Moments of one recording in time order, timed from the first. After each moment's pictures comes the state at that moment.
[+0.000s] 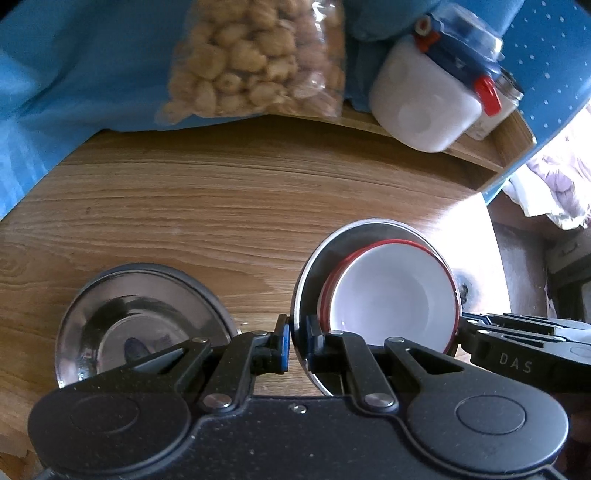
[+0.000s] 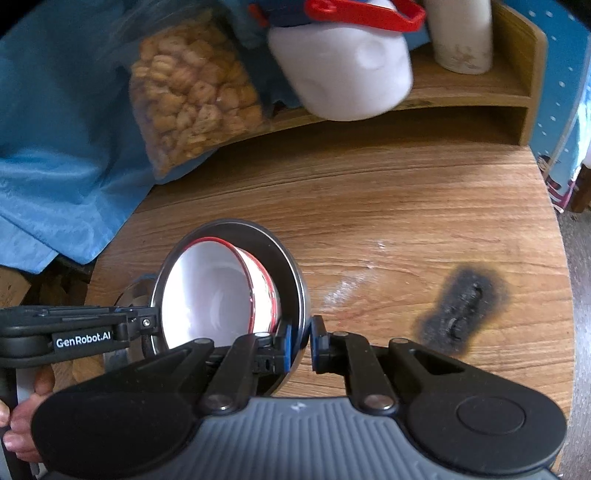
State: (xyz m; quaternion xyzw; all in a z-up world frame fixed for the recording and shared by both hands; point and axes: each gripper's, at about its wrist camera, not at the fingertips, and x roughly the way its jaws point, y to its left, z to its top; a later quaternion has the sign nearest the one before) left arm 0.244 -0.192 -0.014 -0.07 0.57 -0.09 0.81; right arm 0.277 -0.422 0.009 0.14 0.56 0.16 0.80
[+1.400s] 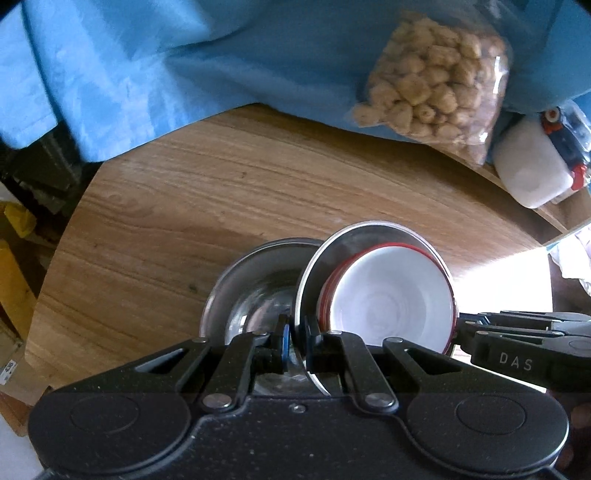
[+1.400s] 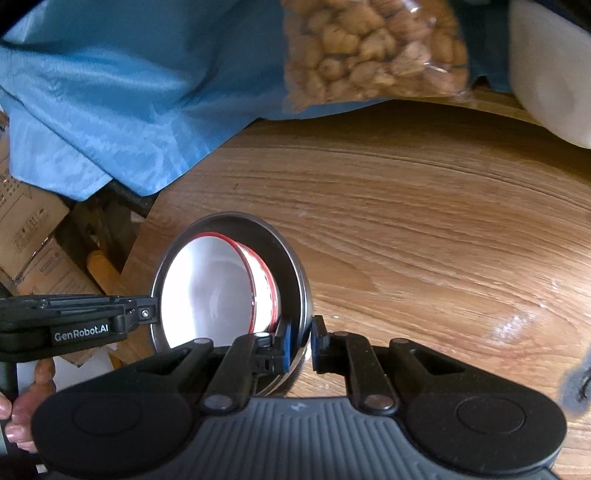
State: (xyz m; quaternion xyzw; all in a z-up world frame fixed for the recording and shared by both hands) left arm 0.212 -0.069 -0.011 -0.13 0.57 0.02 0.81; right arm 0.299 -0.289 0.005 0.06 0.59 0.28 0.76
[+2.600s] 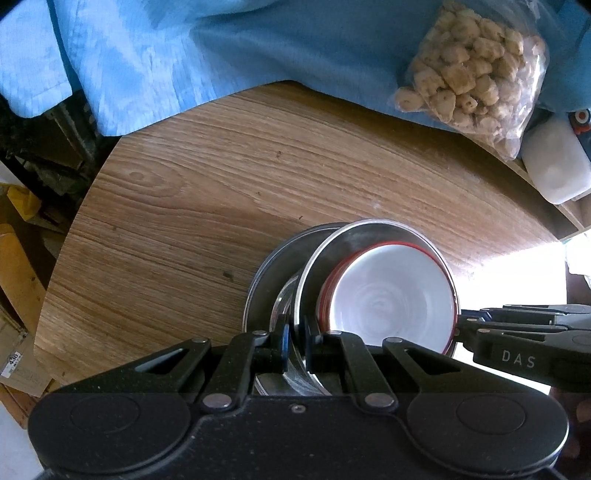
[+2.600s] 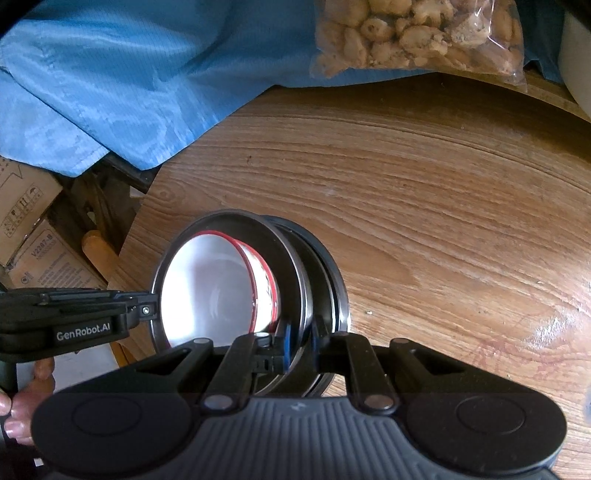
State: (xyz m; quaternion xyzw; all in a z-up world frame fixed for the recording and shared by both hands) left arm 0.217 -0.039 -0.028 -0.14 0.59 0.02 0.80; right arm 0.303 -0.256 -0.012 0.04 0.62 0.28 0.73
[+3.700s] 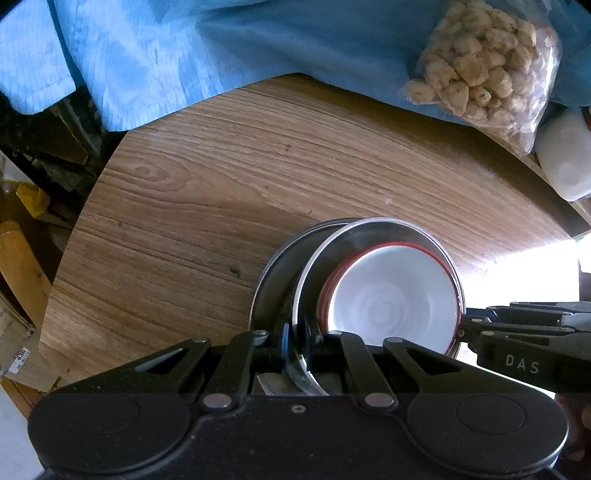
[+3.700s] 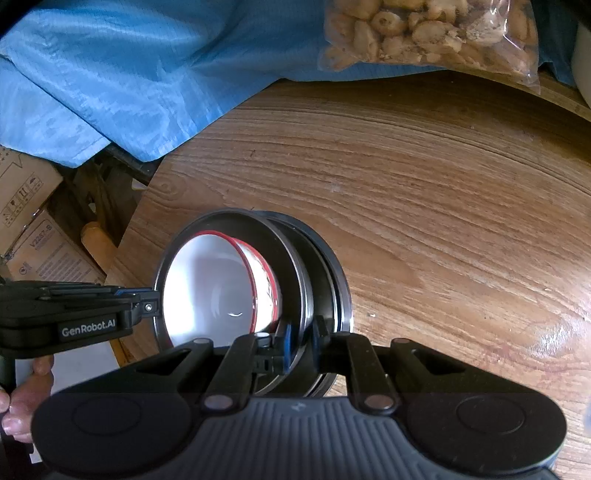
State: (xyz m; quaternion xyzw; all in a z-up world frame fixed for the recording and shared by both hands) left arm 0.220 -0.041 -0.033 -0.13 0.60 0.04 0.79; right arm 0.304 -0.251 -0.017 0.03 0.62 0.29 0.73
